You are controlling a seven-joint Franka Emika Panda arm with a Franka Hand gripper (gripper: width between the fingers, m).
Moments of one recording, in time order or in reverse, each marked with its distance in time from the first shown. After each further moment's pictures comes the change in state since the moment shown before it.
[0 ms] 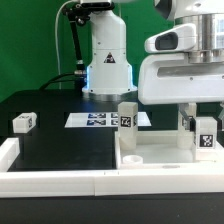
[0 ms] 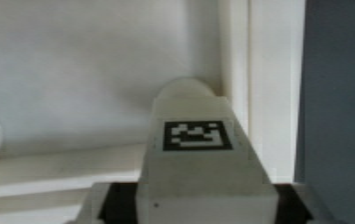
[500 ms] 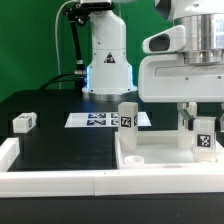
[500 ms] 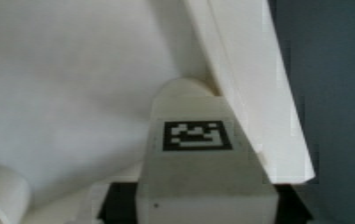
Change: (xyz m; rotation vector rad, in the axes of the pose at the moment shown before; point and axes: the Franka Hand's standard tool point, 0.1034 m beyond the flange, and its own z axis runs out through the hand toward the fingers) arm -0.001 -0.002 0.001 0.011 0.005 0.475
